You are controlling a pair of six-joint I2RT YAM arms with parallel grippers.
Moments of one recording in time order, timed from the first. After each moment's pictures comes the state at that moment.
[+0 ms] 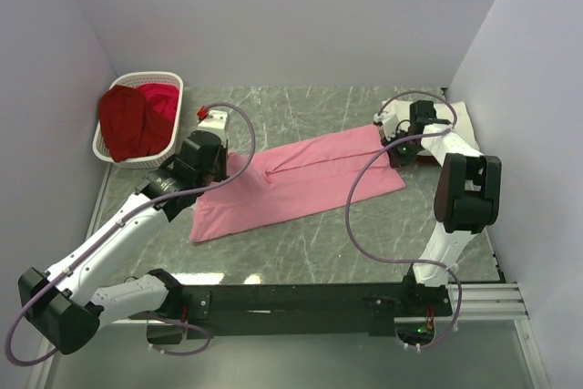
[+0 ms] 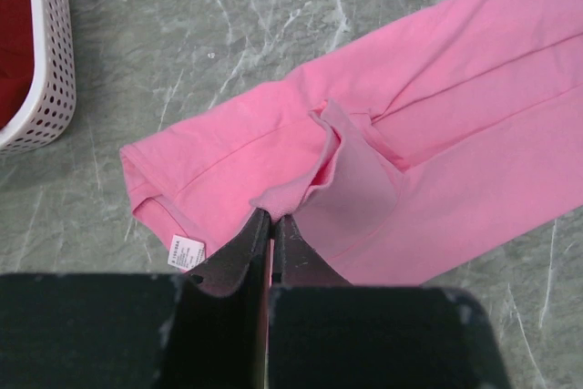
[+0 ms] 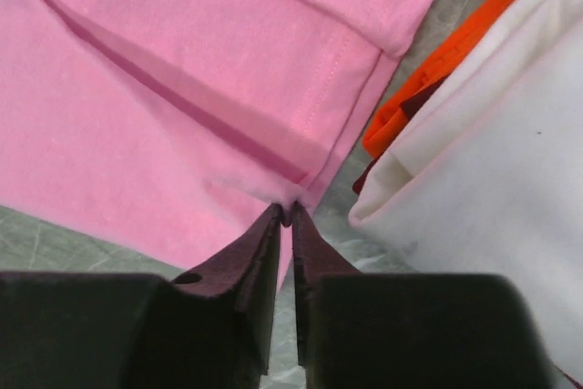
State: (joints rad) left arm -0.60 1.07 1.02 -0.53 -0.39 -0.26; right arm -0.08 1.84 1.30 -0.65 -0.31 -0.74
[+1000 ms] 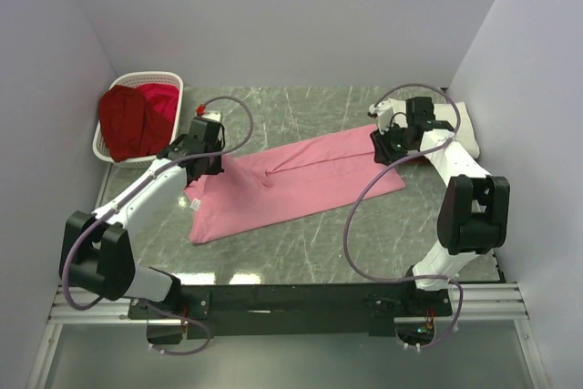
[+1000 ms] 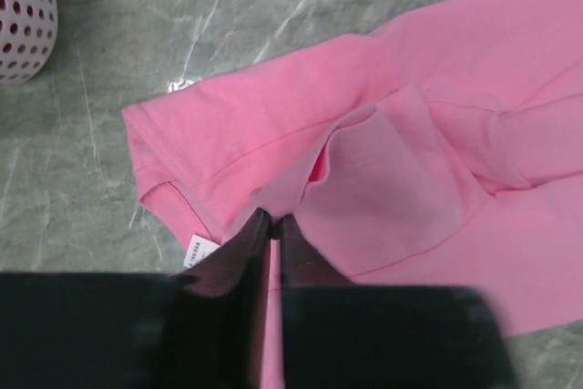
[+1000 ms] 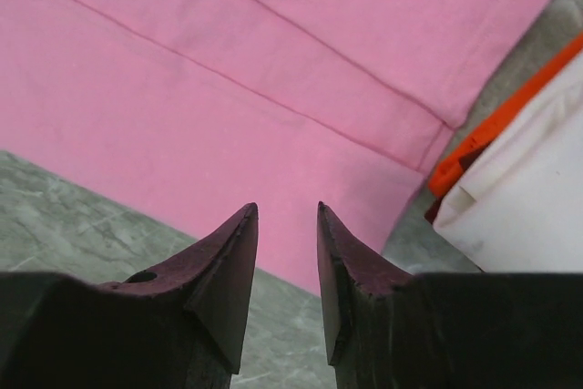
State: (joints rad) left arm -0.38 1.38 1.03 -0.49 -0.27 -0.26; right arm -0.02 1.66 1.23 -0.62 -0.44 -0.61
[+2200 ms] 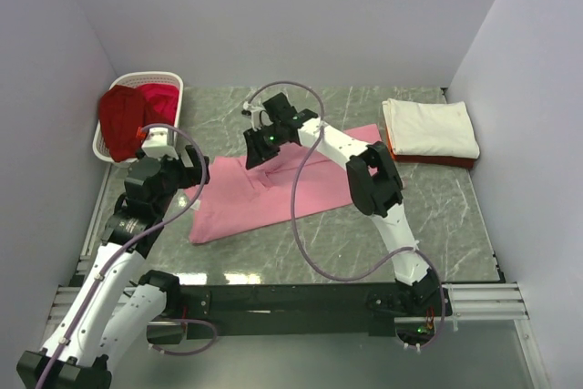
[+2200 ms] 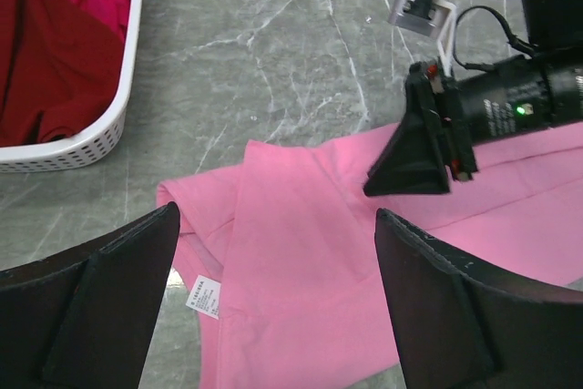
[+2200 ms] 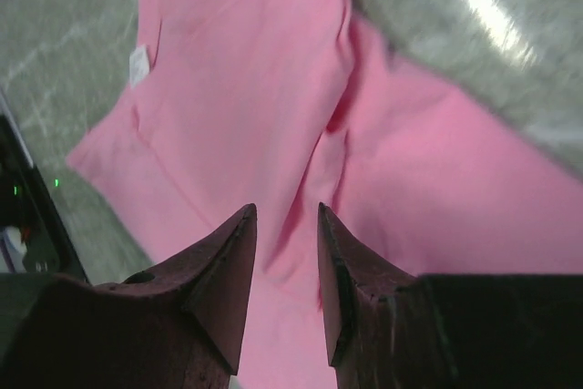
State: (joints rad) left arm -0.26 0.70 0.70 -0.25 -0.14 -0.25; right arm 0.65 2.34 2.00 -0.58 -0.61 0.09
